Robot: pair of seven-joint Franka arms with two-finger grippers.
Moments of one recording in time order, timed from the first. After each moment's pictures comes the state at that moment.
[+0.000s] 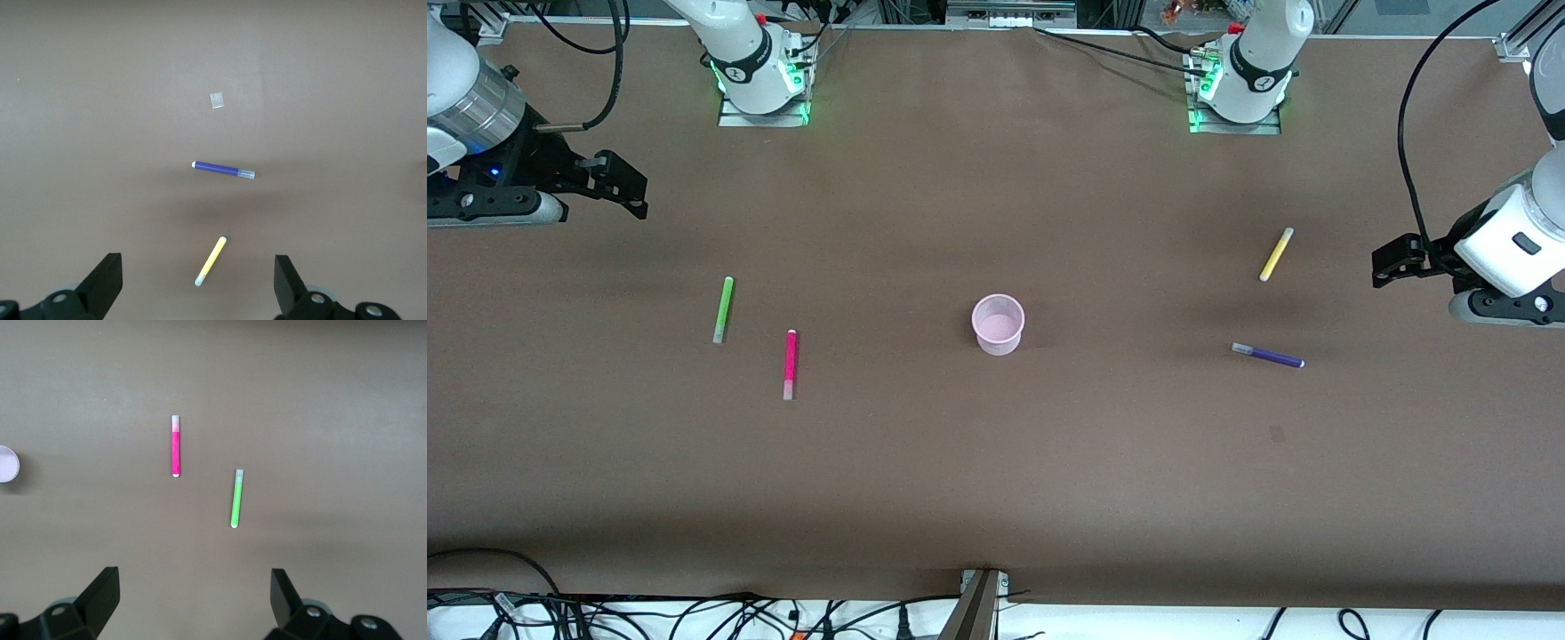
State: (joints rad) left arm 0.10 0.21 -0.16 -1.43 0.08 1.58 0.00; right arm -0.01 -0.03 0.14 -1.66 -0.02 1.64 0.08
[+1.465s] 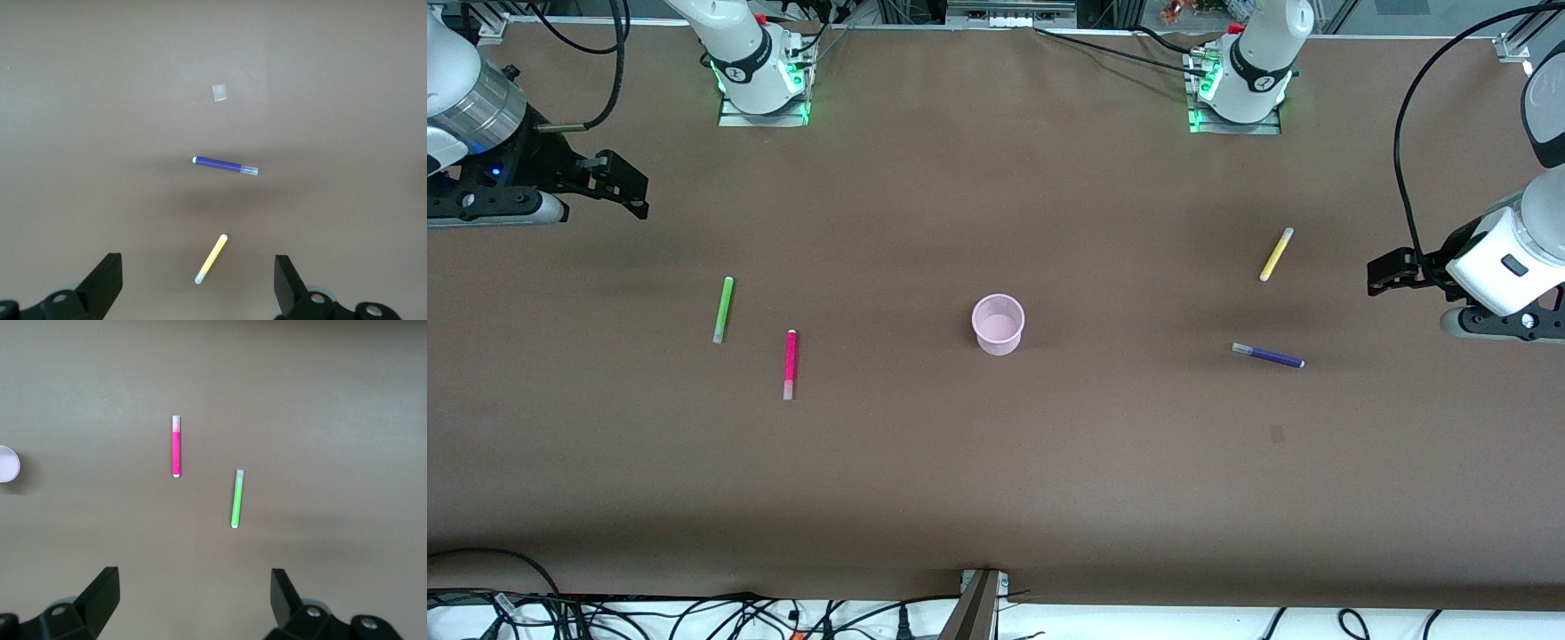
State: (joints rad) left arm 0.11 0.24 -0.16 -1.43 0.08 1.58 0.00; right arm -0.01 -0.03 0.14 -1.66 -0.02 1.64 0.08
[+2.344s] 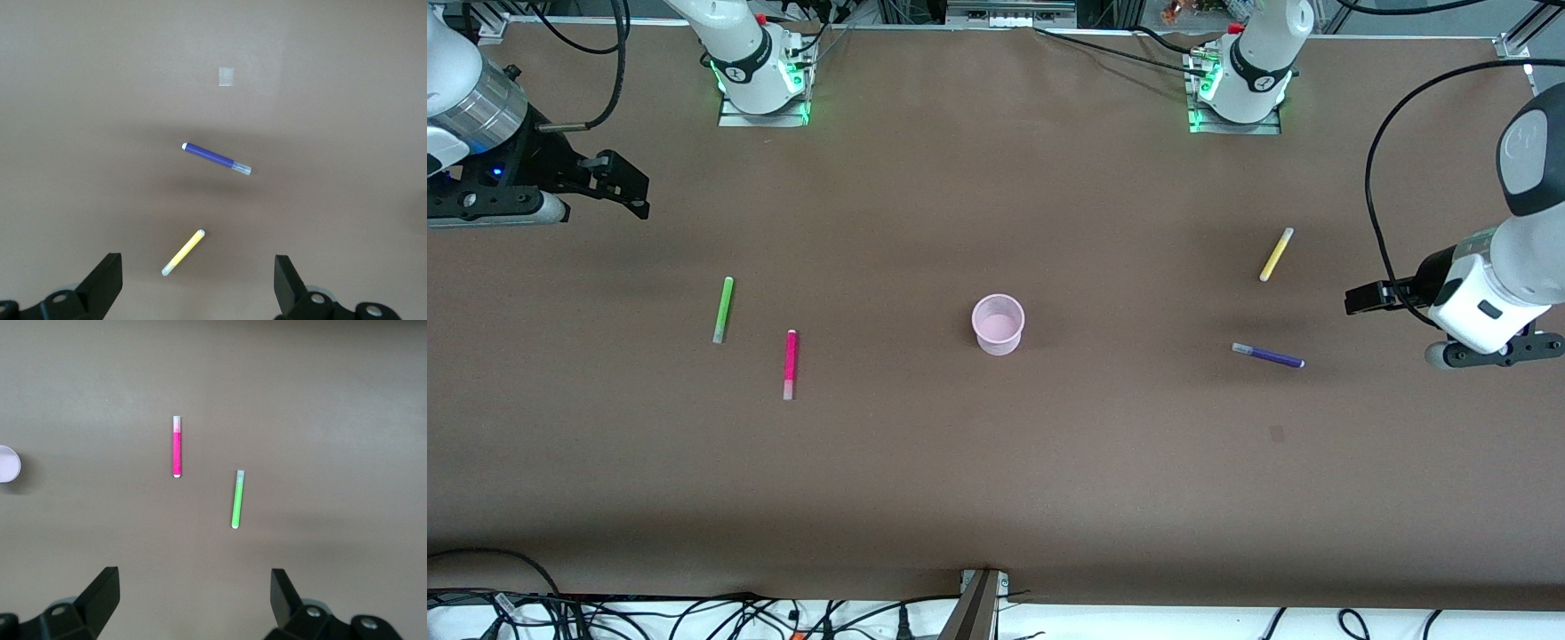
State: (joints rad) left arm 0.12 0.33 -0.15 -1.44 0.04 1.59 -0.18; right arm -0.01 -0.03 0.14 -1.66 -0.02 1.65 0.08
